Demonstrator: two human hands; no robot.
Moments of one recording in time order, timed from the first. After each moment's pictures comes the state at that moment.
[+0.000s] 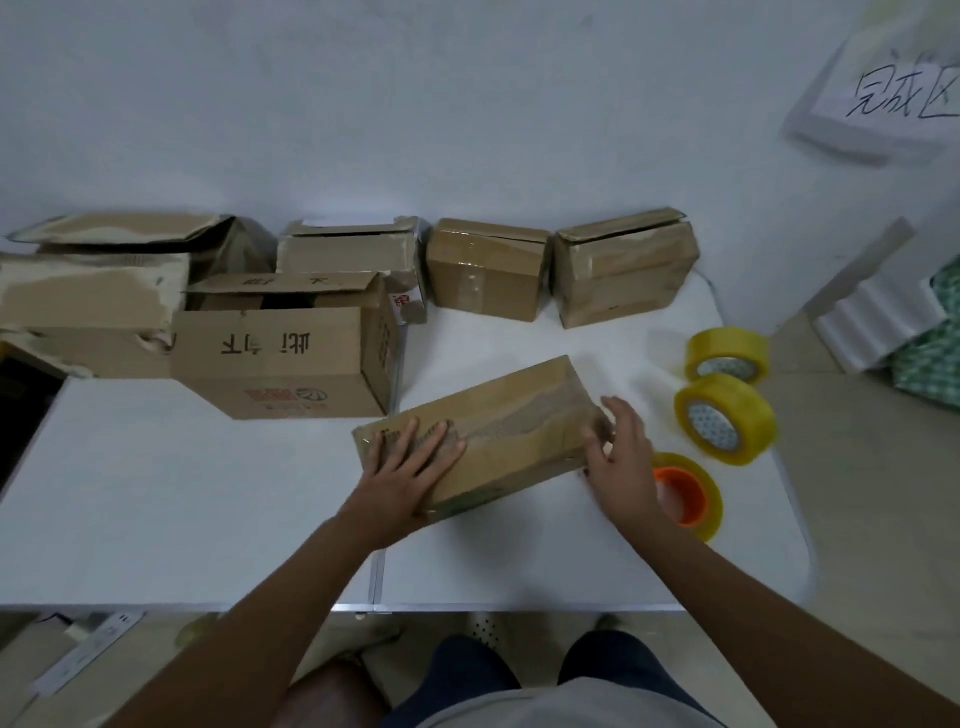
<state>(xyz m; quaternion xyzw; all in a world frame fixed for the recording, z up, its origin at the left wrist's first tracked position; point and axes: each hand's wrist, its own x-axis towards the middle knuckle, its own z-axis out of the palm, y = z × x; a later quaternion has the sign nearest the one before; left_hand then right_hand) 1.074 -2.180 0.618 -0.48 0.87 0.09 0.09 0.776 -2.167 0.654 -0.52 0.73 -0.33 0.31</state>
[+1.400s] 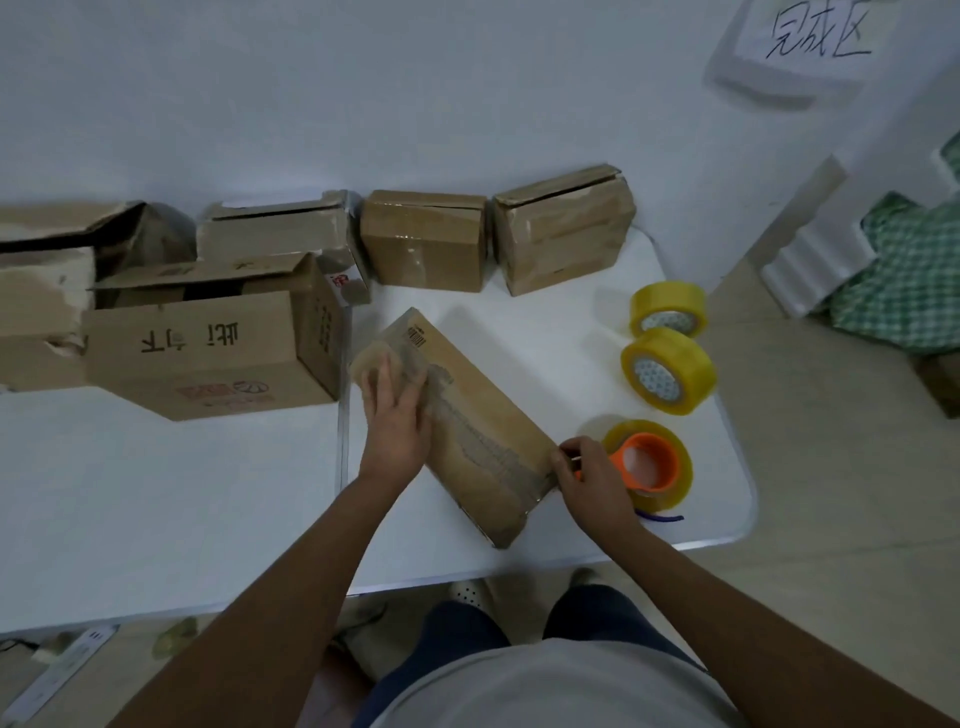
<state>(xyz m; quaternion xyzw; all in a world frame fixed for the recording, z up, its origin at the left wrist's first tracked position) 0.985 -2.205 0.631 -0.64 0.70 0.25 -0.17 0.749 -2.111 0.625 -0.52 0.74 -0.25 0.35</state>
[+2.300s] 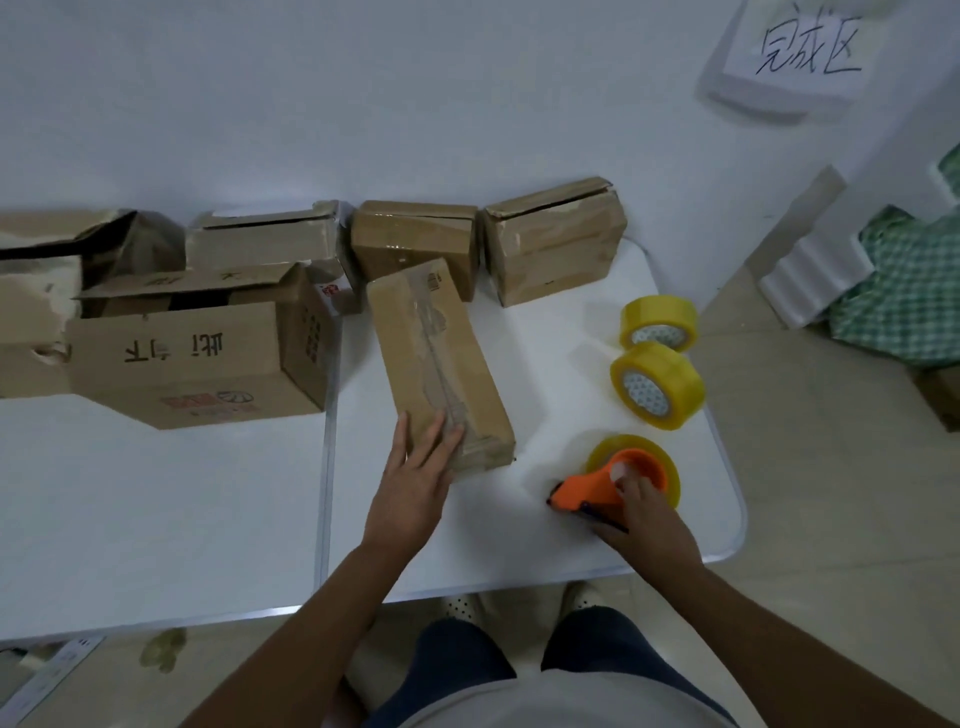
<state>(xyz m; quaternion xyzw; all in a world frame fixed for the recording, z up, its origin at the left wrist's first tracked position) 0.965 -2.154 0.619 -0.56 0.80 0.20 -0.08 0.659 -2.080 0.586 -0.60 0.75 -0.01 0.26</state>
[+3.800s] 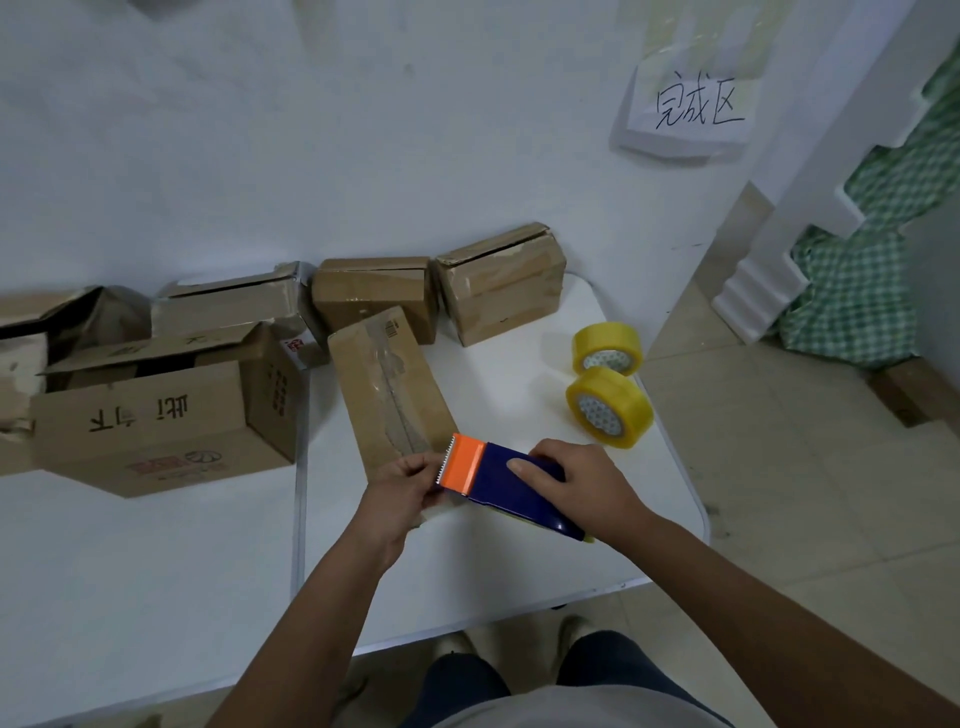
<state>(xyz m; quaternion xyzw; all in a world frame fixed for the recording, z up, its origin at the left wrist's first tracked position) 0.914 -2.173 0.702 -0.61 0.39 0.64 -0.25 0.694 -2.128 0.721 -0.61 0.67 -0.22 0.37</state>
